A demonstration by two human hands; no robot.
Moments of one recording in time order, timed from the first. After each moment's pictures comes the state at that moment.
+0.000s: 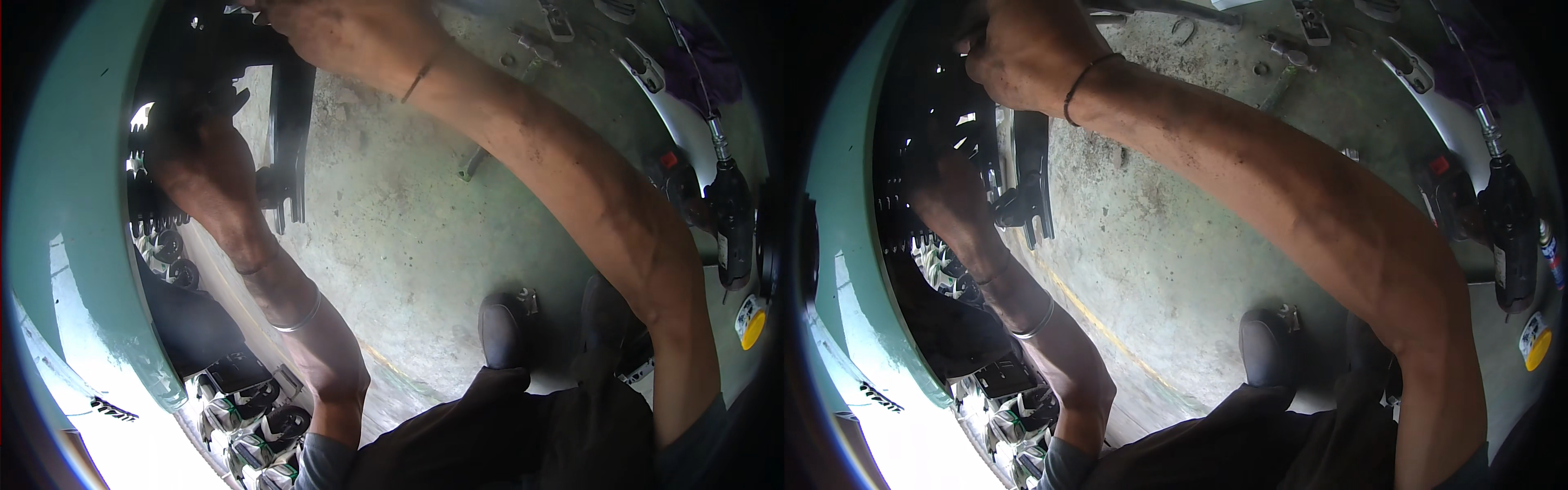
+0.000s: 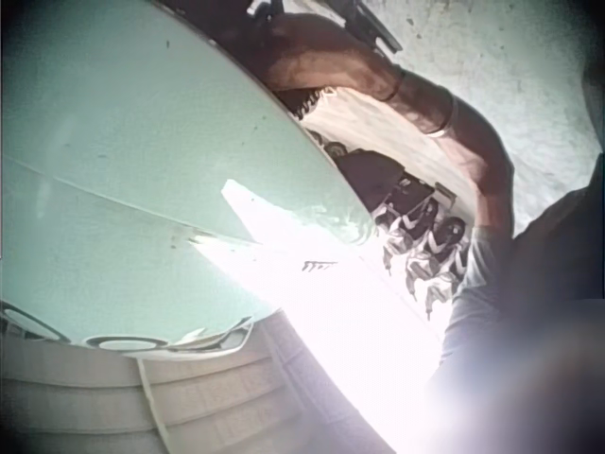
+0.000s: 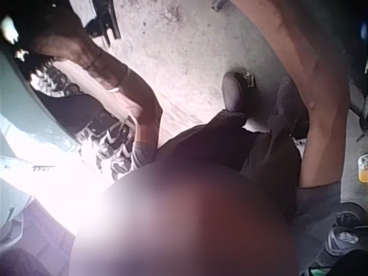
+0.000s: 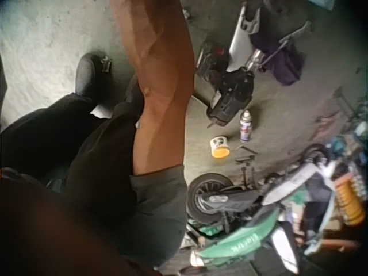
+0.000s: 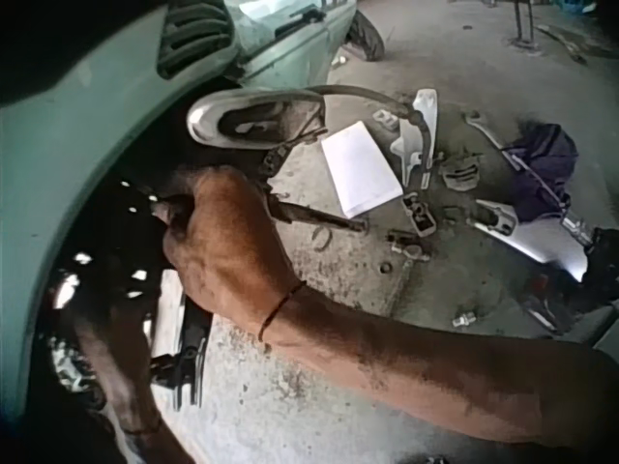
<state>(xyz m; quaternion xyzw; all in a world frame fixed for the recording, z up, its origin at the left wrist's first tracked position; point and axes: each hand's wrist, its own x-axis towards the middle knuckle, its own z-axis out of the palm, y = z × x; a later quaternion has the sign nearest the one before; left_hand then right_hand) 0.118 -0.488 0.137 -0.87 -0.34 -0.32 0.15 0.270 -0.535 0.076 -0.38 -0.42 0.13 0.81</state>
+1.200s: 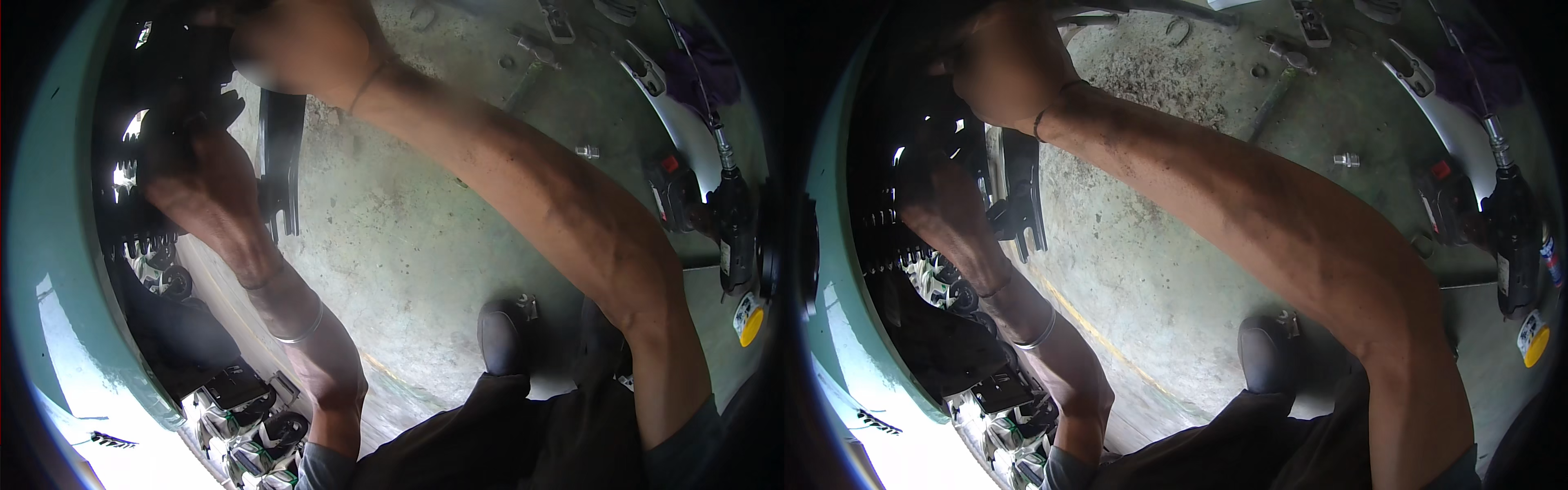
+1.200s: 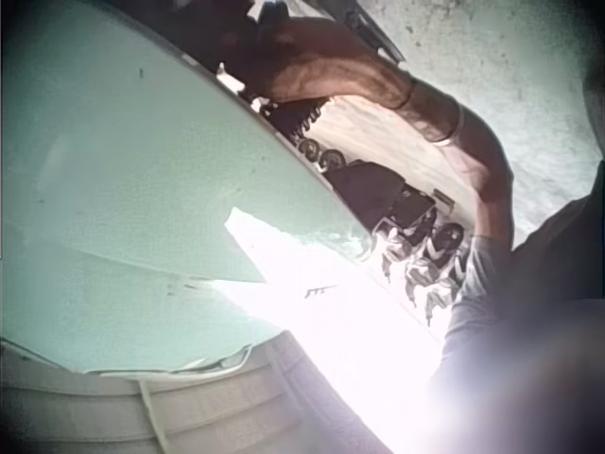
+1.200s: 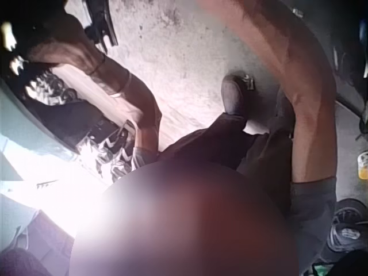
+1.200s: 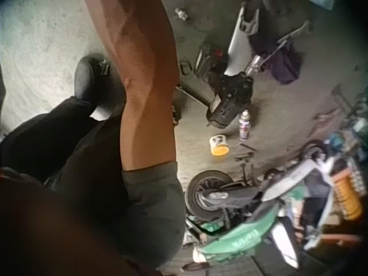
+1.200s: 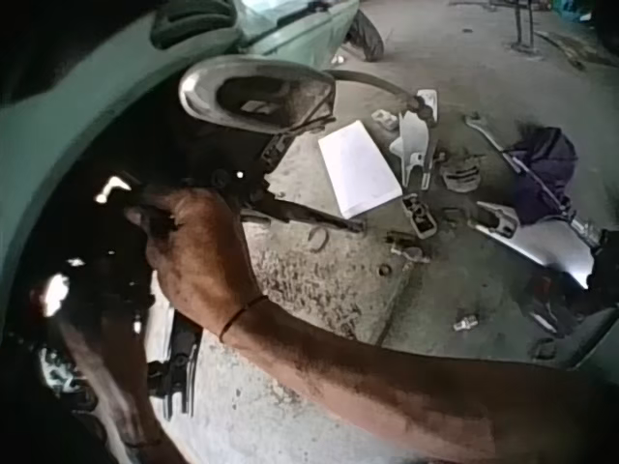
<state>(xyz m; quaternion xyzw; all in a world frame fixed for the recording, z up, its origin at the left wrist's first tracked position) 0.108 -0.481 0.122 -0.85 -0.37 -0.35 0.10 0.241 -0.495 0.065 -0.29 -0.37 0.11 0.88</state>
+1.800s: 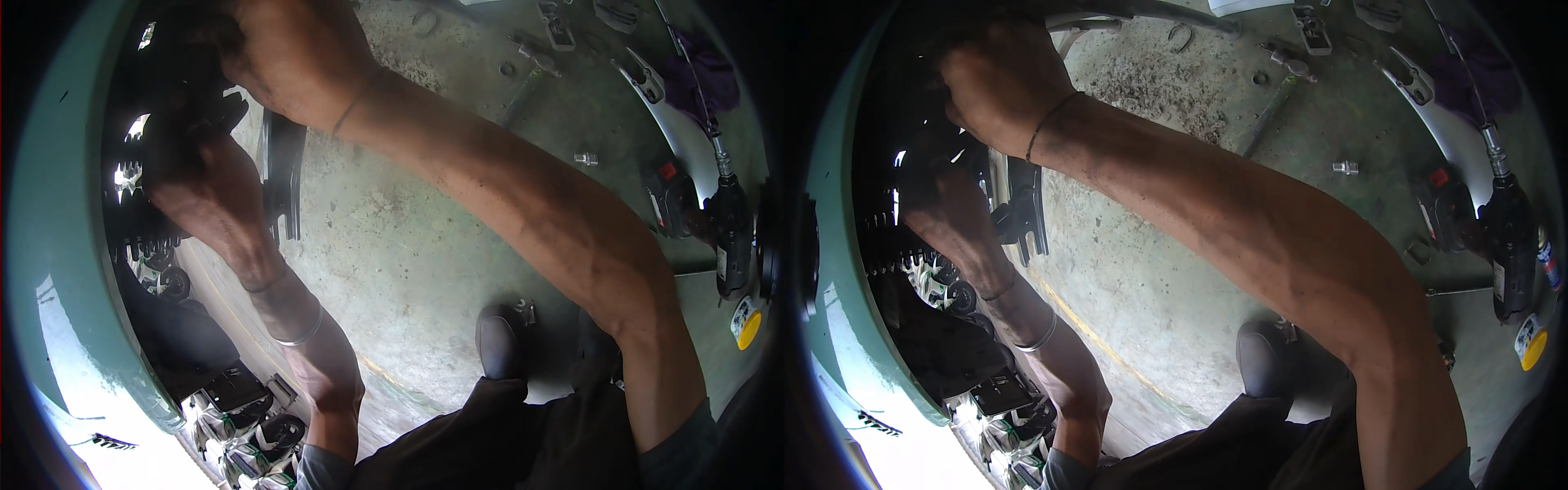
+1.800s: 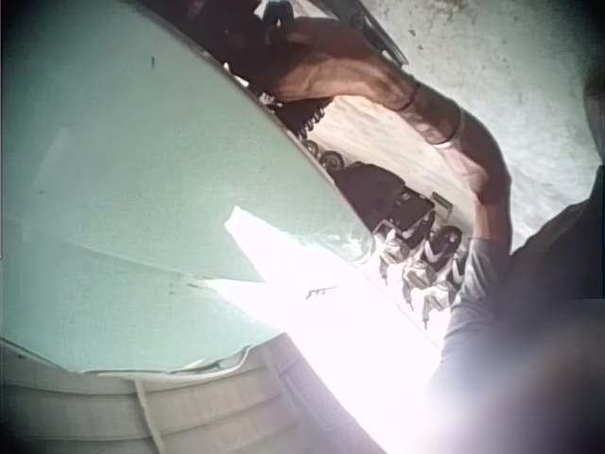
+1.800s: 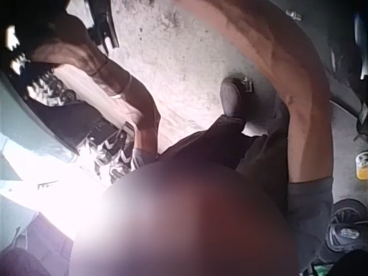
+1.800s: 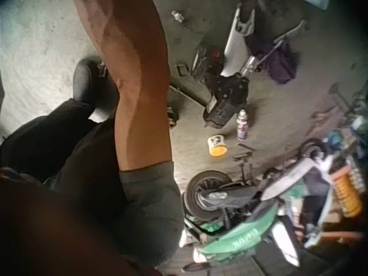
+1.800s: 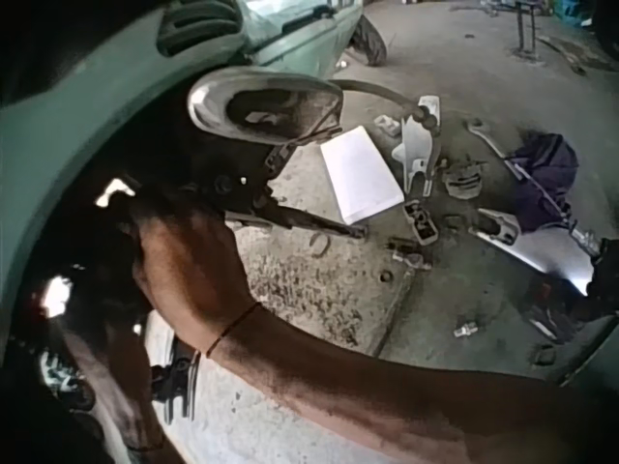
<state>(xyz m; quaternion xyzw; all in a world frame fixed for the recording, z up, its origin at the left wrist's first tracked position) 0.104 -0.475 0.124 -0.87 -0.29 -0.34 0.20 0.233 -0.486 0.069 -0.45 -0.43 -0.06 0.78</state>
